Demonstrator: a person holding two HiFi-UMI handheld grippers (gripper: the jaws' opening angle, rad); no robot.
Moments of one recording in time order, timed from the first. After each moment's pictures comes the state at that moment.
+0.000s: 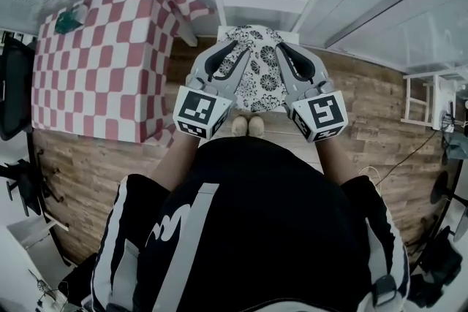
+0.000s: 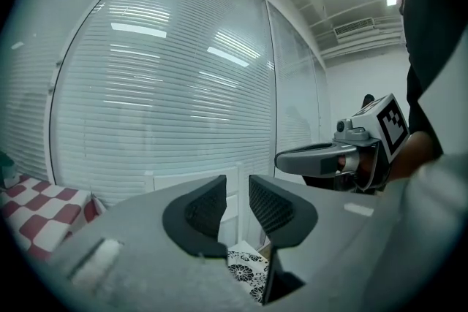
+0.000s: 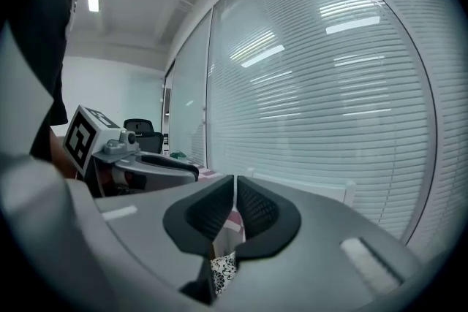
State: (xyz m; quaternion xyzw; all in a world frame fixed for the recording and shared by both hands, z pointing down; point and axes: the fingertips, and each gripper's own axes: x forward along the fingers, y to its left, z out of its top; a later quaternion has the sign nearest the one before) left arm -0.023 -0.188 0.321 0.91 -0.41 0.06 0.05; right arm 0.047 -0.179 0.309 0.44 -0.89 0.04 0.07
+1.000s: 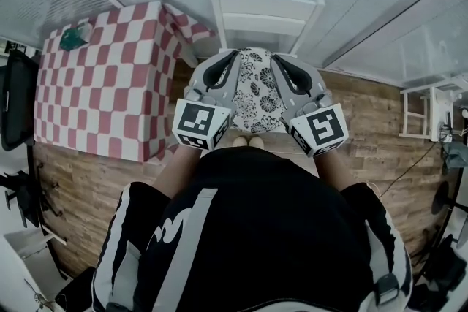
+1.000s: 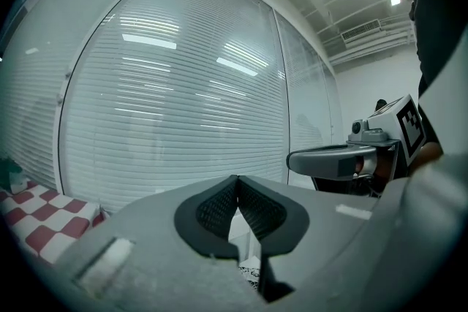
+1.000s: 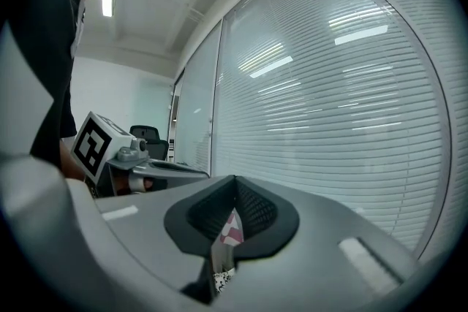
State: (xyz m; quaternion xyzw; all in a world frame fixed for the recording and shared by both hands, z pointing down) left arm -0.033 -0.215 0.285 0.89 -0.44 0.03 0.05; right arm 0.032 -0.191 0.262 0.42 -0.91 0.00 0.04
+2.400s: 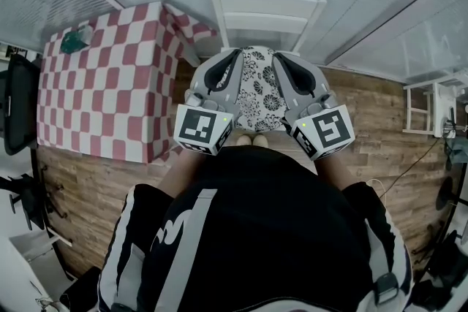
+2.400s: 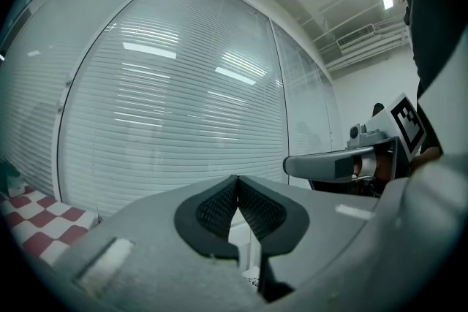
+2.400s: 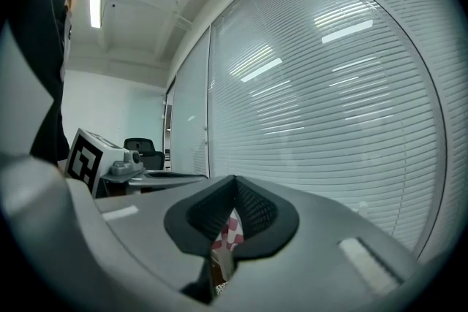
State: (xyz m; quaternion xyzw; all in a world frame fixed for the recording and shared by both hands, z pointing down) left arm -0.032 -0.212 0.264 0.90 -0.44 0.00 0.03; right arm 0.031 -0.191 0.246 0.44 -0.90 0.03 0.00
